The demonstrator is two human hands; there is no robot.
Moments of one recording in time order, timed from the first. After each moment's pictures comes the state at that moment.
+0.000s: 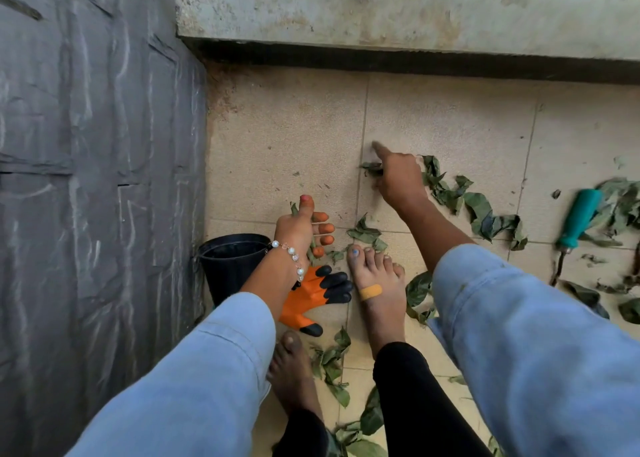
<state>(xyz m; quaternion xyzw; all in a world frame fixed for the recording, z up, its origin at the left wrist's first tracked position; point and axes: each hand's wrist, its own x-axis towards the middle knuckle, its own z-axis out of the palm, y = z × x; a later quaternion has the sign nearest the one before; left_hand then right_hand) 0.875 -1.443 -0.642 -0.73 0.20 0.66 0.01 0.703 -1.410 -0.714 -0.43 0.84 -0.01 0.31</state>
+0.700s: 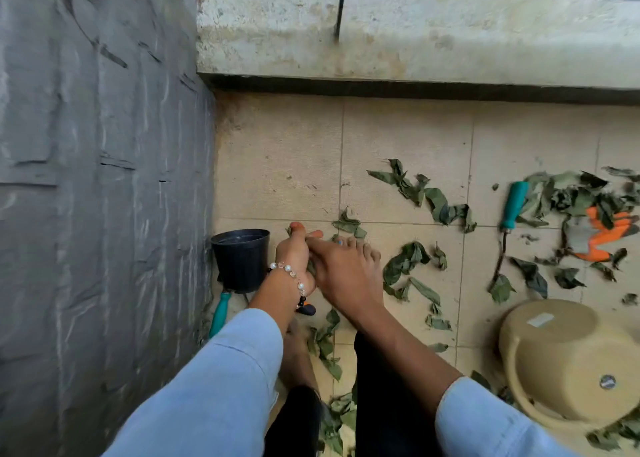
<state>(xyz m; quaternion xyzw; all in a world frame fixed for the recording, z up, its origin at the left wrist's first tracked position) 0.897 -1.399 -0.565 -0.73 0.08 0.68 -0.01 0.830 -1.334 -0.518 -0.47 0.78 -0.01 0.41</state>
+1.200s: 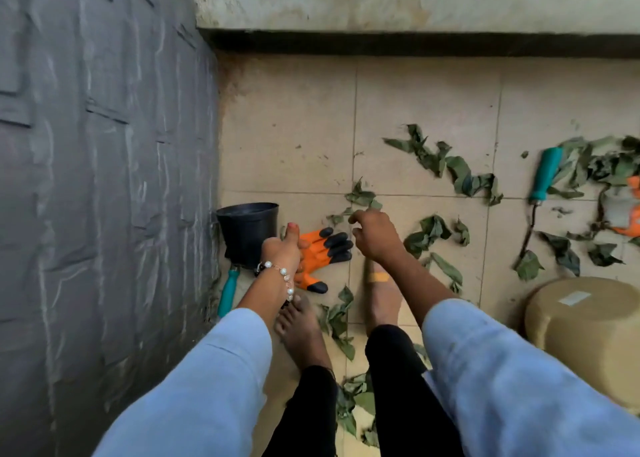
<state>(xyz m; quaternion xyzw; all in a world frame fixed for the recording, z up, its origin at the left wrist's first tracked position) 0.952 -1.374 -0.589 -0.77 0.26 0.58 0.04 0.813 -1.298 -0.652 -0.39 0.80 0.00 0.45</state>
